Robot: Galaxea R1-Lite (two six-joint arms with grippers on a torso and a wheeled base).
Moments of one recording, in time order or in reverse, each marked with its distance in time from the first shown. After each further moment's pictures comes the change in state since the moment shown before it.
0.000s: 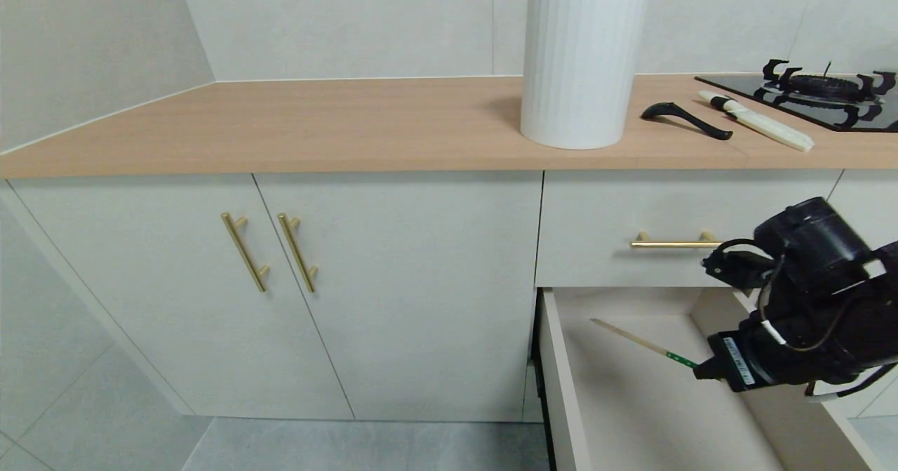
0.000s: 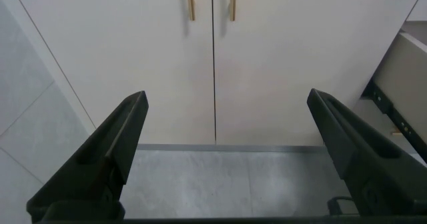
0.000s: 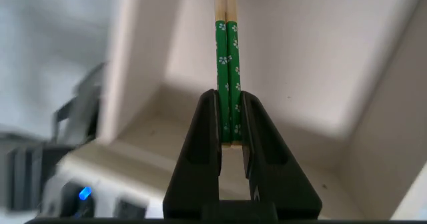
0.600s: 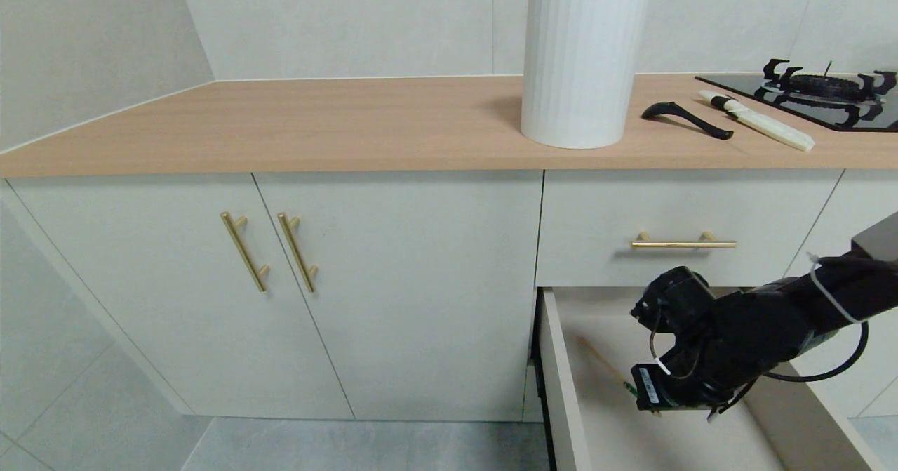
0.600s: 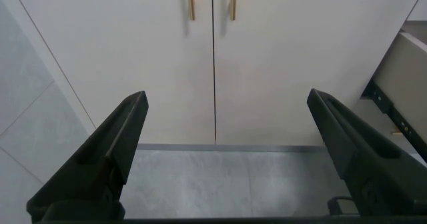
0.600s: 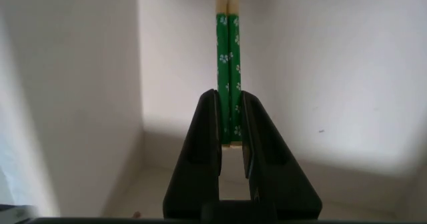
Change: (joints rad) left arm 0.000 0.000 0.000 0.000 0.000 0.000; right arm 0.034 0.416 0.009 -0.247 -0.019 0.143
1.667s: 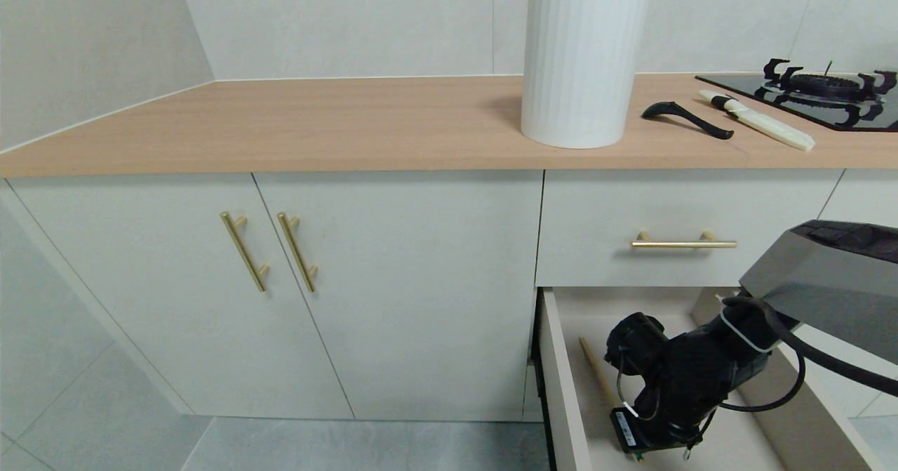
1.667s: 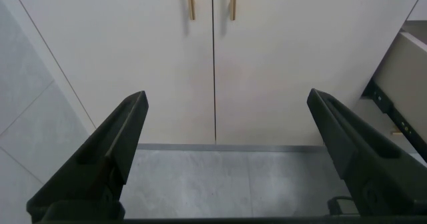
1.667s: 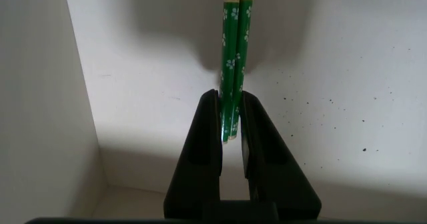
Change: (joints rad) left arm 0.000 0.000 0.000 0.000 0.000 0.000; right arm 0.062 0.212 0.006 -0.076 -0.044 0.007
